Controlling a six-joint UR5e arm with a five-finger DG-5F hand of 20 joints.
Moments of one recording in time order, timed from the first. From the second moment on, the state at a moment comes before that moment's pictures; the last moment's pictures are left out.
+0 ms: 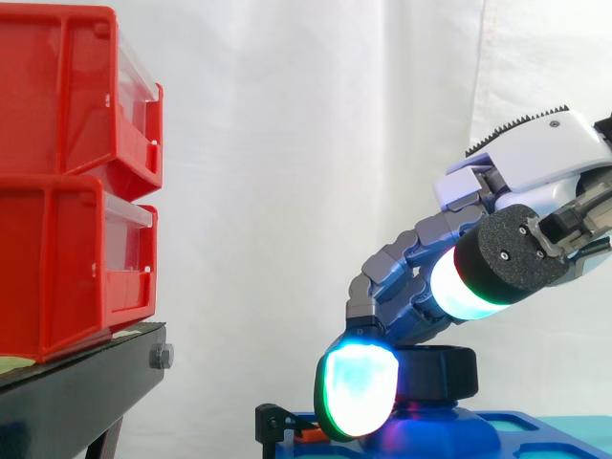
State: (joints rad) arm 0.12 -2.23 -1.07 -3.29 -1.42 -0.95
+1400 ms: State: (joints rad) arm 0.04 -2.23 -1.07 -3.24 -1.55 -0.98
